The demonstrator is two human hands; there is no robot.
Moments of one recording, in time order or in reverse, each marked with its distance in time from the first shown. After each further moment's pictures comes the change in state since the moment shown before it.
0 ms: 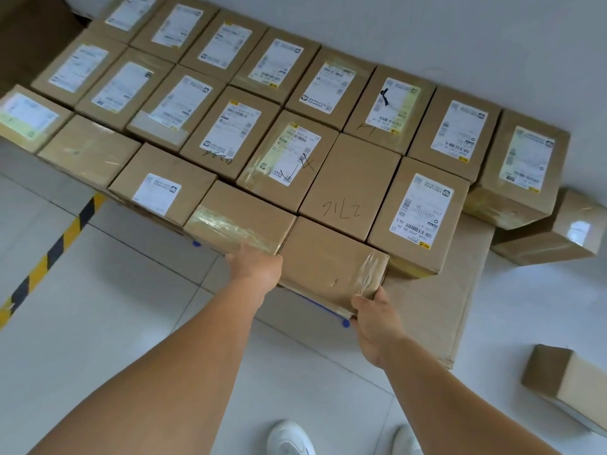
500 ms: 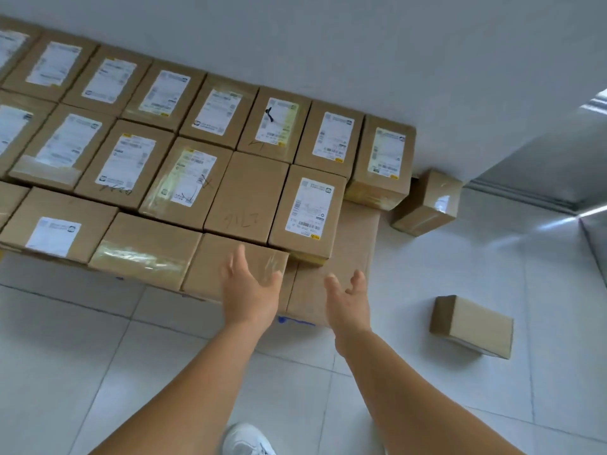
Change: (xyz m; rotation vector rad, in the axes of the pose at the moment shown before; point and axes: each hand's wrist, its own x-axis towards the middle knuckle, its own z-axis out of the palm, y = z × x) left_hand -0.129 0.037 0.081 0.033 -0.029 0.426; right_hand -0.075 -0.040 -0.099 0.006 0.345 -0.178
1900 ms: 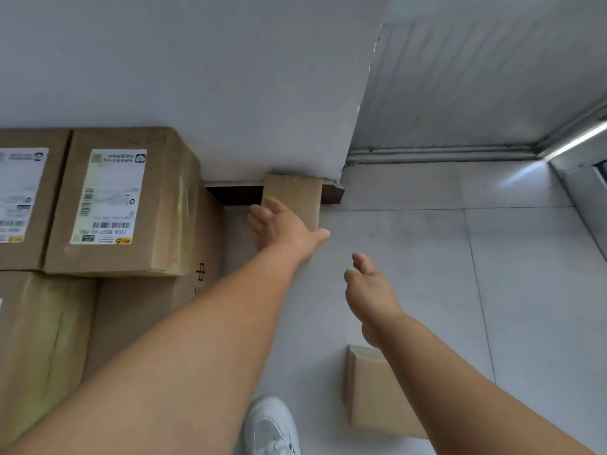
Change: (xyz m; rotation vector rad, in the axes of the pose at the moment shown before) left_hand 0.128 0.259 0.494 0.634 -0.219 0.115; right_hand 0.359 -0.032 -0.316 0.027 -0.117 0.198
